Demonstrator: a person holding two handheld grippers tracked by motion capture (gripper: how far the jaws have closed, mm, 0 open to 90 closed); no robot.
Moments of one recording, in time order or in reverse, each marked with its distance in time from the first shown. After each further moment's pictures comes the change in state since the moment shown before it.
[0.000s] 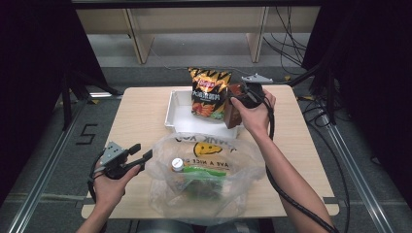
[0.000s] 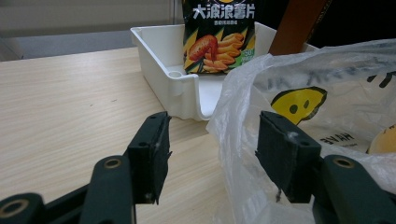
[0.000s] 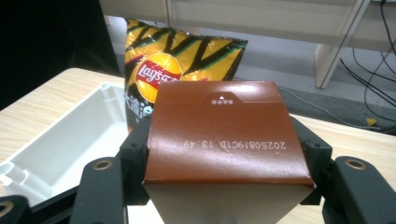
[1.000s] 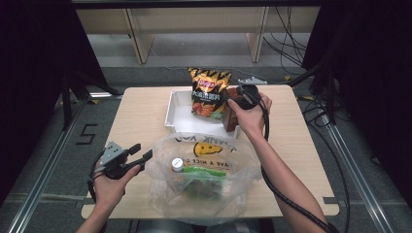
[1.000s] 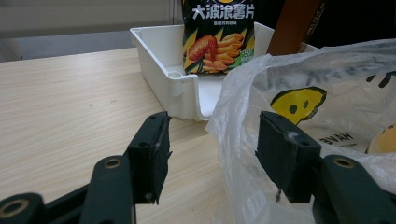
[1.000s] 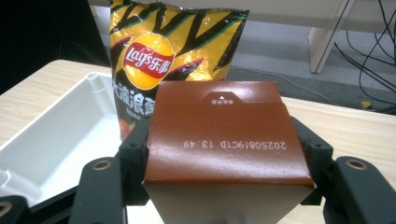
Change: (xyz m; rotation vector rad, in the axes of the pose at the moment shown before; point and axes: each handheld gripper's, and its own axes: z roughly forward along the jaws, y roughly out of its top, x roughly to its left) left arm 0.001 0.000 0.000 -0.003 -0.007 0.002; right arm 0.003 -0.009 0.017 0.037 -0.028 0.029
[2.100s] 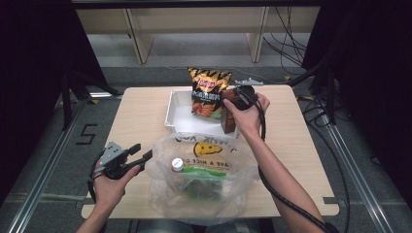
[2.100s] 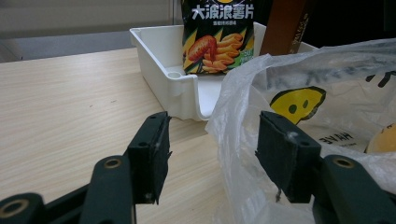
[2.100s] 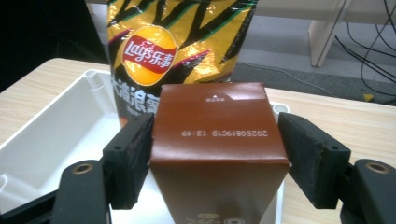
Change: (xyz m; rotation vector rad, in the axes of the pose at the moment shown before) left arm -0.001 0.000 -0.001 0.002 0.005 0.003; right arm 0.006 -0.003 0.008 0.018 0.001 0.022
